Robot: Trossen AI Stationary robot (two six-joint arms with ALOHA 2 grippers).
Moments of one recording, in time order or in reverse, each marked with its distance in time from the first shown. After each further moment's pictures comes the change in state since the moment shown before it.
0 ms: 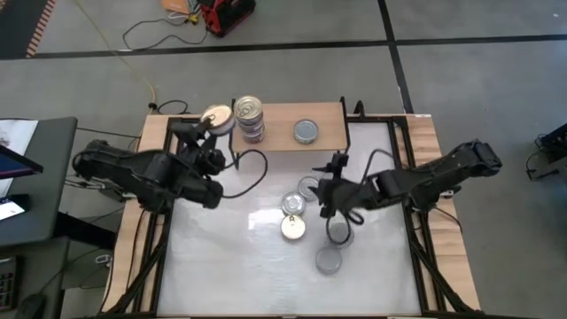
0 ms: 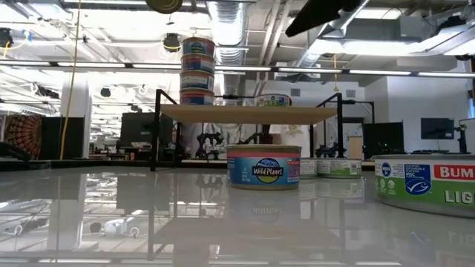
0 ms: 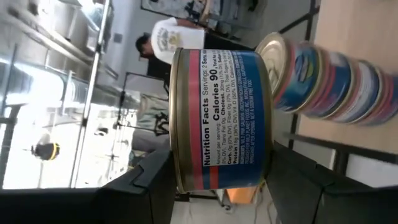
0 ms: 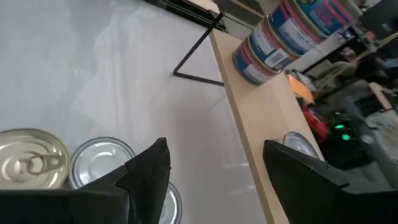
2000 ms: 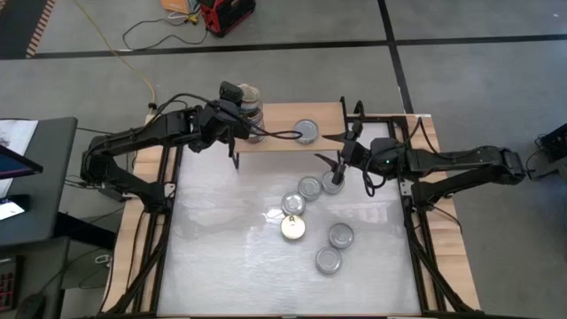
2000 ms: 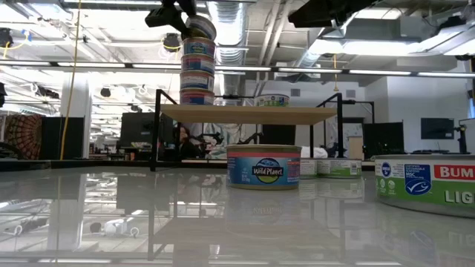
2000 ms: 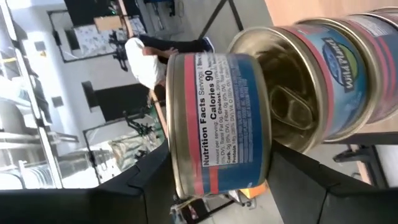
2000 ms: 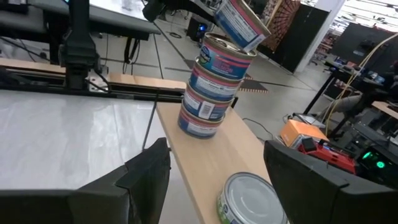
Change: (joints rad) left arm 0.526 0.045 0.000 0.707 0.568 1.193; right arm -0.309 -0.298 -0.279 0.481 -0.312 -0.115
